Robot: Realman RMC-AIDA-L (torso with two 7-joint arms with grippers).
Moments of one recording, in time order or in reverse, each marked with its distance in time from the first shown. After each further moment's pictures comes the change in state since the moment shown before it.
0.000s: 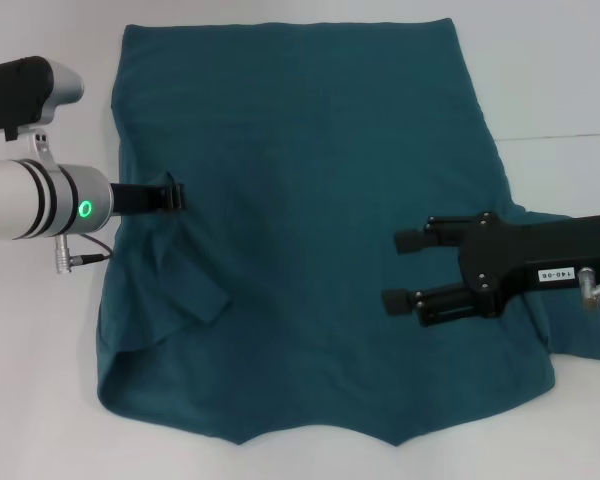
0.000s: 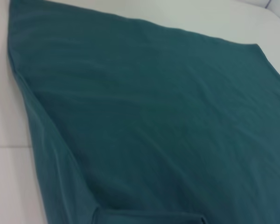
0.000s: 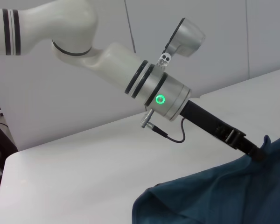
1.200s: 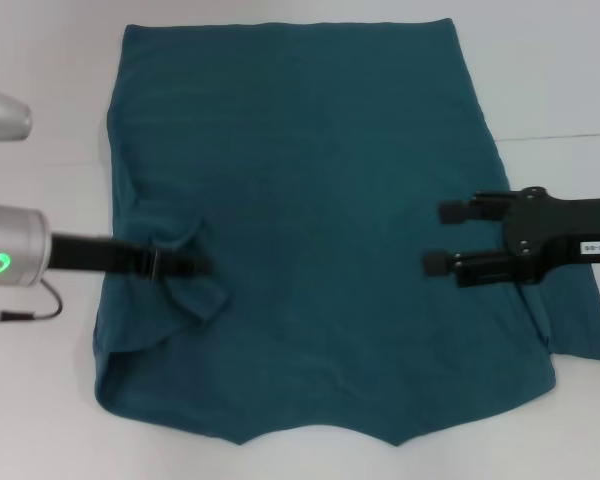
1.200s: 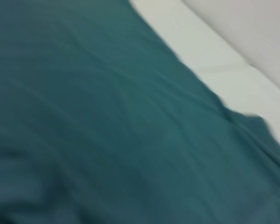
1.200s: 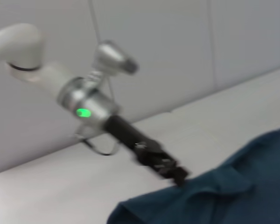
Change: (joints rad) left arm 0.163 0.083 -0.017 0.181 -0.213 0.617 0.326; right arm -0.023 -0.021 0.073 -0.037 0.012 0.001 0.069
